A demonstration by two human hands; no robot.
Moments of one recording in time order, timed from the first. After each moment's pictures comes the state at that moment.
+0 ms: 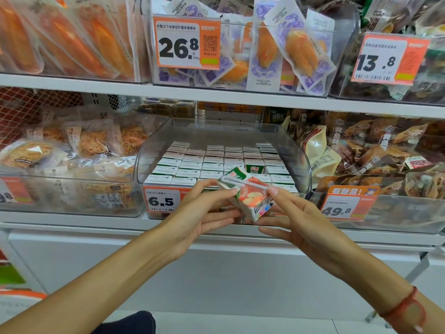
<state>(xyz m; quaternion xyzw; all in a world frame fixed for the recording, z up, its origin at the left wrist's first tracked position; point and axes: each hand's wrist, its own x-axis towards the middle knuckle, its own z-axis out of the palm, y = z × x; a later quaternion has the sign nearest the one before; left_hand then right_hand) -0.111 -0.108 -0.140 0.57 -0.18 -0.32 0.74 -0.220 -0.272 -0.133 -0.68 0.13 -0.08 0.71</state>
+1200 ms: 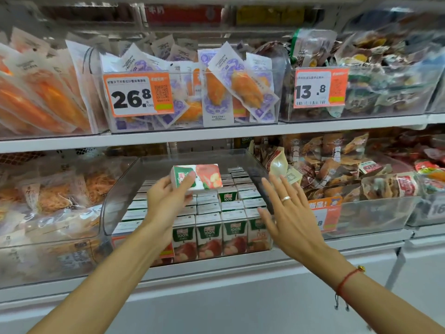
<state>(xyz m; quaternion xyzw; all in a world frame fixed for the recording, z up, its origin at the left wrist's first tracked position) -0.057 -0.152 -0.106 0.63 -0.15 -0.09 0.76 -0.193 -0.345 -0.160 -0.94 0.17 -0.28 -0.06</state>
